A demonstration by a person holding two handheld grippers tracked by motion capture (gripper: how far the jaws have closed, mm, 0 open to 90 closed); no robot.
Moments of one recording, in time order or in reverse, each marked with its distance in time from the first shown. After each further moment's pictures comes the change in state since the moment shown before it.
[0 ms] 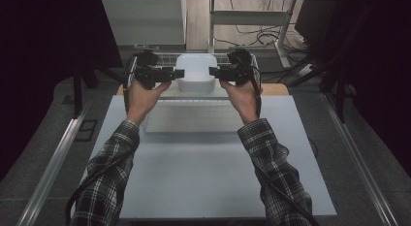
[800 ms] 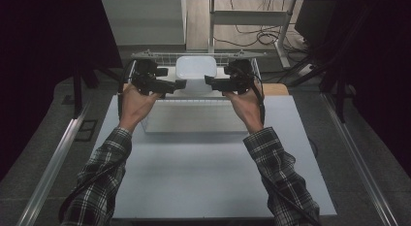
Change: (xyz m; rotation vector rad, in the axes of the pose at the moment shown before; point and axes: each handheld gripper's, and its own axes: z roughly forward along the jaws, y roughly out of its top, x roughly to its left) left arm -0.009 -0.016 -0.016 -0.009 -0.108 0.194; right arm 0.006 -0.020 -0.011 -0.059 0.058 -0.147
